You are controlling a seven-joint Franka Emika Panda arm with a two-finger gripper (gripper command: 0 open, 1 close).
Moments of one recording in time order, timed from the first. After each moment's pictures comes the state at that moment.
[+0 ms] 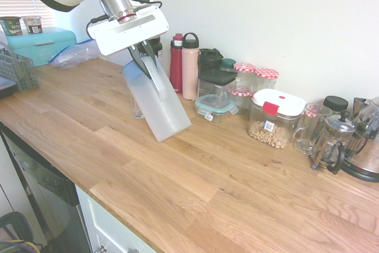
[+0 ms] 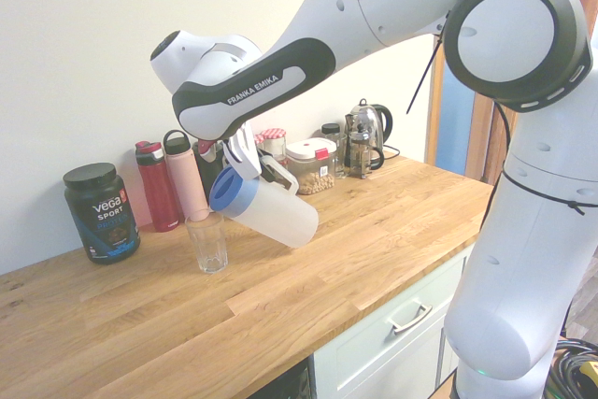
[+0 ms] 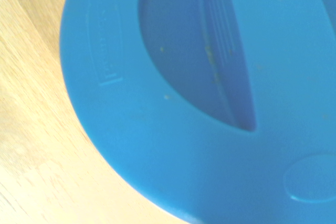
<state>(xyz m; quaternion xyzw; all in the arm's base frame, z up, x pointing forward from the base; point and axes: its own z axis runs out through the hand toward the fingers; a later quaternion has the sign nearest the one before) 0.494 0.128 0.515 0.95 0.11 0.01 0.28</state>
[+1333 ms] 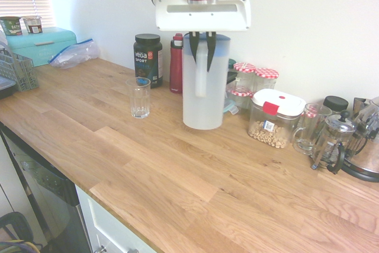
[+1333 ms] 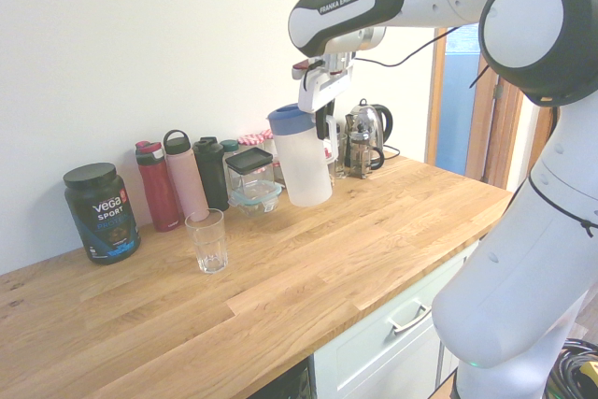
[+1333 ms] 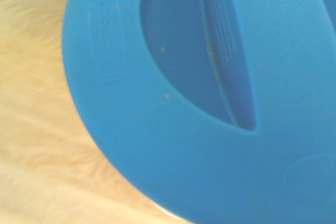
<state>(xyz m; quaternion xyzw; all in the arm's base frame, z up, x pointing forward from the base) 0.470 -0.134 0.578 0.96 -0.26 0.13 -0.01</state>
